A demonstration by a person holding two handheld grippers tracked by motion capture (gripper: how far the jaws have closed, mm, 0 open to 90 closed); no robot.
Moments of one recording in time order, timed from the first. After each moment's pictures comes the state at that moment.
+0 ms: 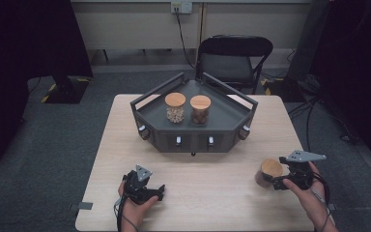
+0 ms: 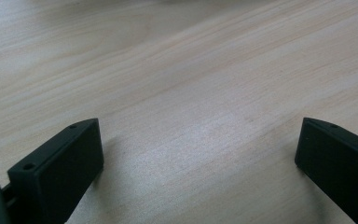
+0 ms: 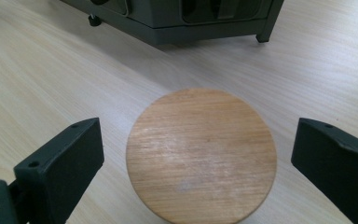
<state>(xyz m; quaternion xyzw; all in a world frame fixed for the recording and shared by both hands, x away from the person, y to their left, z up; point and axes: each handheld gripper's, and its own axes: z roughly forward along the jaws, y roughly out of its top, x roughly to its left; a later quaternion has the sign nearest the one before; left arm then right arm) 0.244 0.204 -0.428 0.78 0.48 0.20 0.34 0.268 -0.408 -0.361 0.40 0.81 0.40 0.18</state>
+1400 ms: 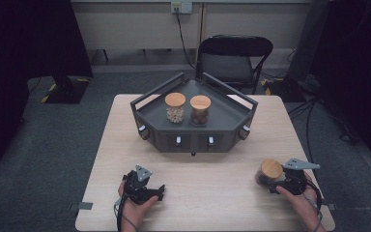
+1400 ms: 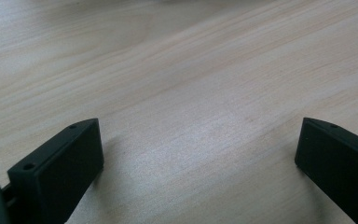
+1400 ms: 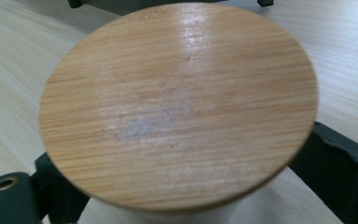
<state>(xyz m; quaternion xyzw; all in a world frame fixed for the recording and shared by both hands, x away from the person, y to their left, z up) 0.244 0.204 -0.428 0.78 0.48 0.20 0.34 0.269 -0.419 -0.419 0.42 0.79 0.42 0.18</state>
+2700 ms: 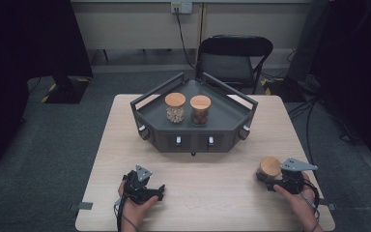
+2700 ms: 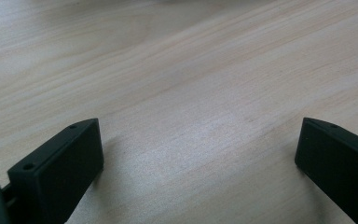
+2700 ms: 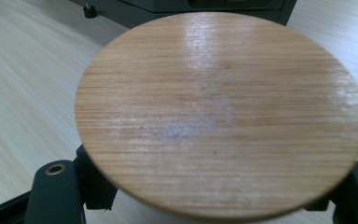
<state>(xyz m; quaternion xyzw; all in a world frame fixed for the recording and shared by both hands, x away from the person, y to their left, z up) 0.244 0.204 -0.428 0.78 0.48 0.20 0.34 0.265 -0.409 -0.416 0.37 0.79 0.43 0.21</state>
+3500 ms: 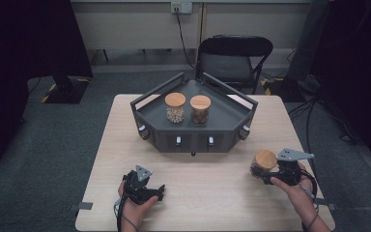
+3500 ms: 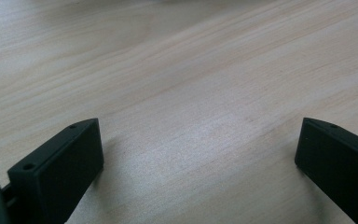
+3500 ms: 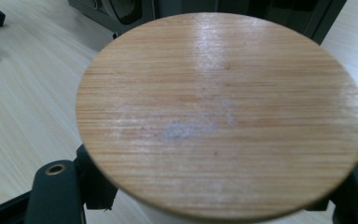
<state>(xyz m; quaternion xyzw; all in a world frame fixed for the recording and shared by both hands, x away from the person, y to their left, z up) 0.244 0.204 -0.428 0.78 0.48 0.20 0.34 0.285 -0.396 -0.380 0.36 0.81 0.43 0.18</state>
